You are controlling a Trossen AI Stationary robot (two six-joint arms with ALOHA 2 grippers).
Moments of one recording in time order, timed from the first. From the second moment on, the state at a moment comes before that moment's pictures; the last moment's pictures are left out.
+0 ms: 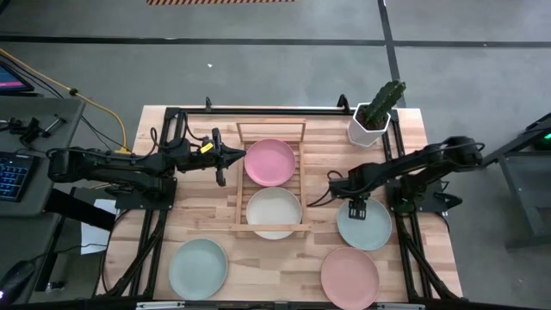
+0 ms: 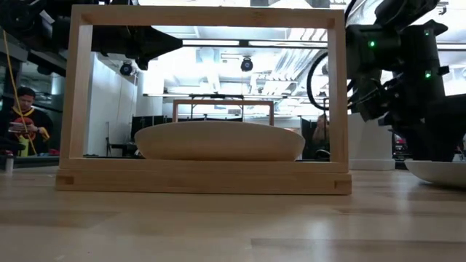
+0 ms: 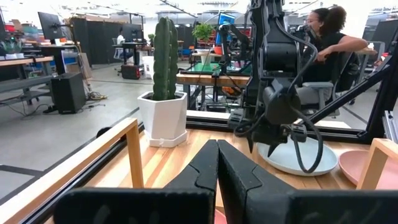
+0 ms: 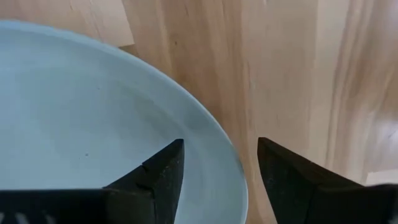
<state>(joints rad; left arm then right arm) 0.20 0.96 0.31 0.69 0.01 0.00 0.09 1.44 0.70 -0.91 -0.01 0.26</state>
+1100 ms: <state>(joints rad) 0.20 0.96 0.31 0.69 0.01 0.00 -0.05 1.16 0.70 -0.97 -0.12 0.38</state>
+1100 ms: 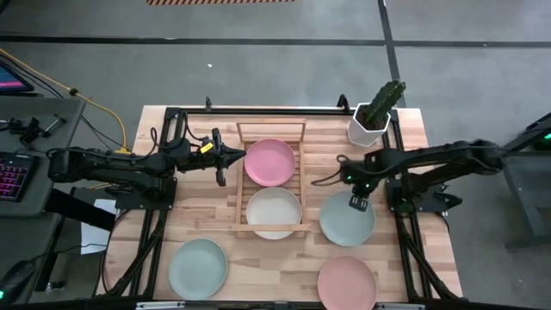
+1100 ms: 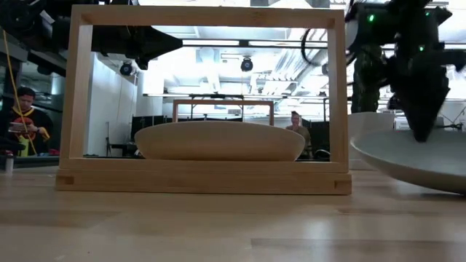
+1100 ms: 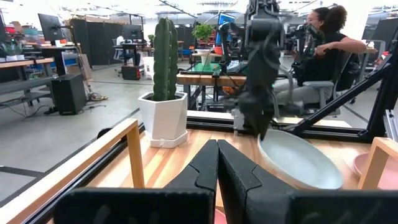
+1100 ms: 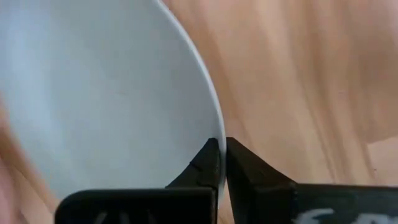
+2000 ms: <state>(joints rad) 0.20 0.96 0.31 0.71 0.01 0.00 -0.12 1.12 0.71 -0.23 0.14 0.76</state>
